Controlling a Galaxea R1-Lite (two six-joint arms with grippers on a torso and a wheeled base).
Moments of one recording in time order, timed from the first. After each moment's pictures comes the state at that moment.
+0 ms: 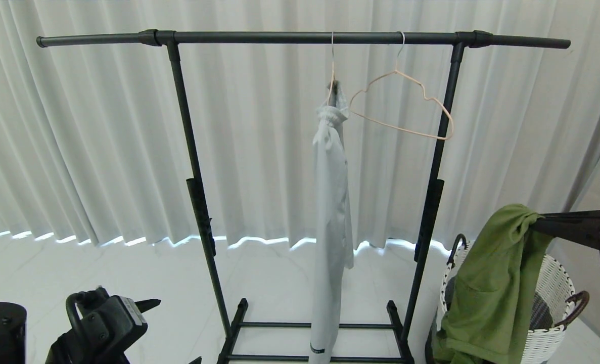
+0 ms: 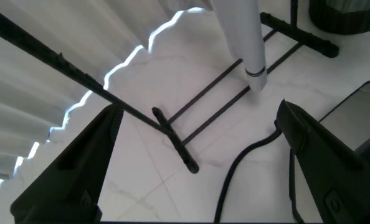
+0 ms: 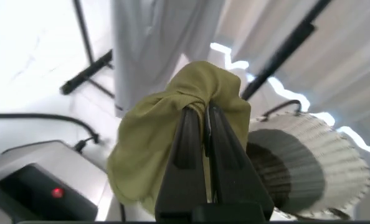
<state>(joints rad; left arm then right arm) -0.36 1.18 -0.11 -0.55 -0.15 0.49 0.38 1.14 -0.93 0.23 0.18 -0.19</state>
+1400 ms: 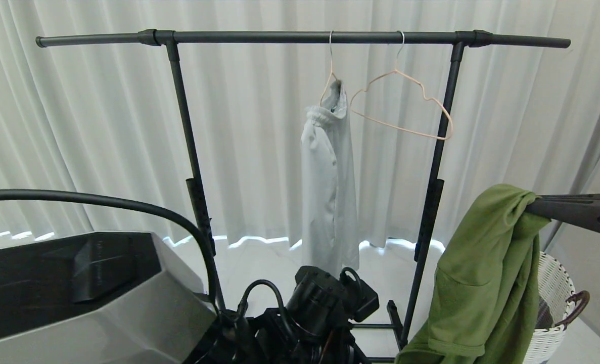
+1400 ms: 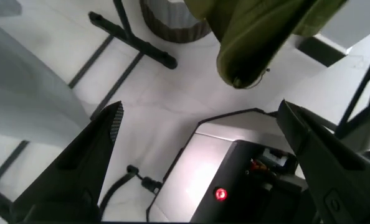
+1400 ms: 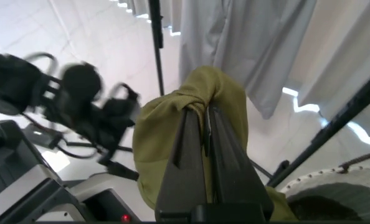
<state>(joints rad) -0.88 2.13 -0.82 -0.57 -0.26 0.01 0.39 1.11 -0.92 0.09 0.46 0.00</state>
